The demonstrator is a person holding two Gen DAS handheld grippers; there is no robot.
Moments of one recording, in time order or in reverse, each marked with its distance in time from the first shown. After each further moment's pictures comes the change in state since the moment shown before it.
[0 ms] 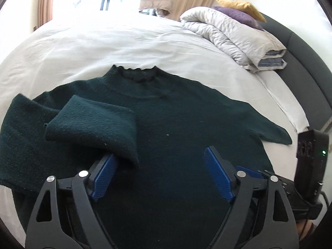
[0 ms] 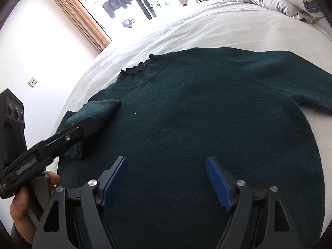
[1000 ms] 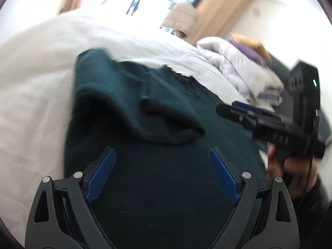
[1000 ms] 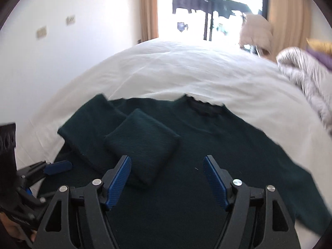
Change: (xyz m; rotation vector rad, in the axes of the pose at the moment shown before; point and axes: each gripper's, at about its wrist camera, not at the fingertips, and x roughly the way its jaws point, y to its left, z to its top) left arm -0.077 0.118 -0.081 -0.284 -0.177 -0.097; right arm 0.031 0.157 0.028 -0.619 -0.069 -0.109
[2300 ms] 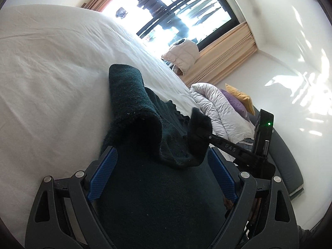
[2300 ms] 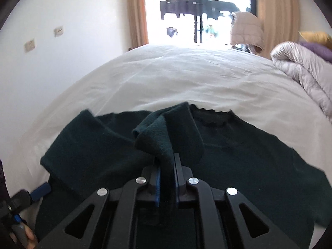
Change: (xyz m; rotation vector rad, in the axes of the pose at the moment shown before) left arm -0.041 0.055 -0.018 -0.219 -0.236 -0.161; right arm 0.043 -0.027 0.014 0.208 -0.070 0.003
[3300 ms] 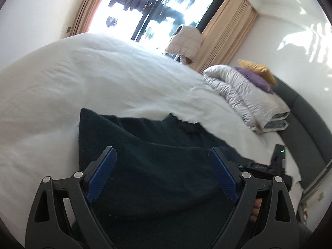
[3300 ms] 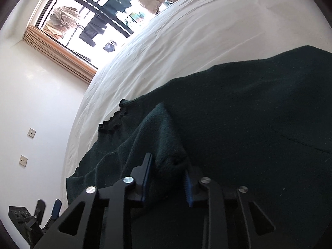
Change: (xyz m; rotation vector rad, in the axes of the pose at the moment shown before) left arm 0.100 -0.085 0.061 0.280 0.080 0.244; right arm 0.024 -0.177 -0.045 0.706 0.073 0.121
